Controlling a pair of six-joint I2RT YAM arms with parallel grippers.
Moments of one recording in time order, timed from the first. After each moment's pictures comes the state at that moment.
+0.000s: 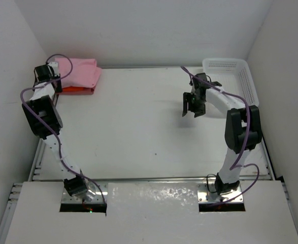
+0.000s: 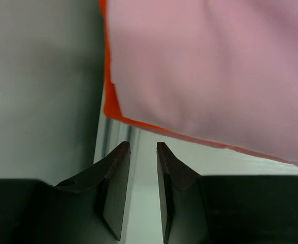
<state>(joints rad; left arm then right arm) 0.41 2.25 1.79 -0.26 0.04 0.28 0.19 1.89 1.38 -0.73 -0.10 0.24</state>
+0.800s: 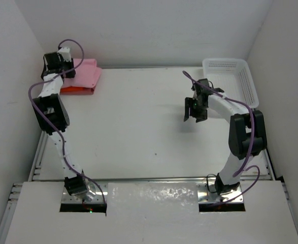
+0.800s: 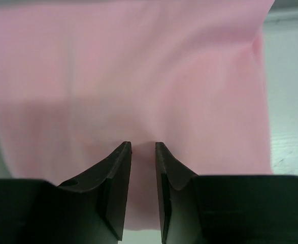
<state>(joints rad) 0.32 2.33 2.04 -0.27 0.29 0.22 0.19 1.79 1.23 -0.67 -0.10 0.26</state>
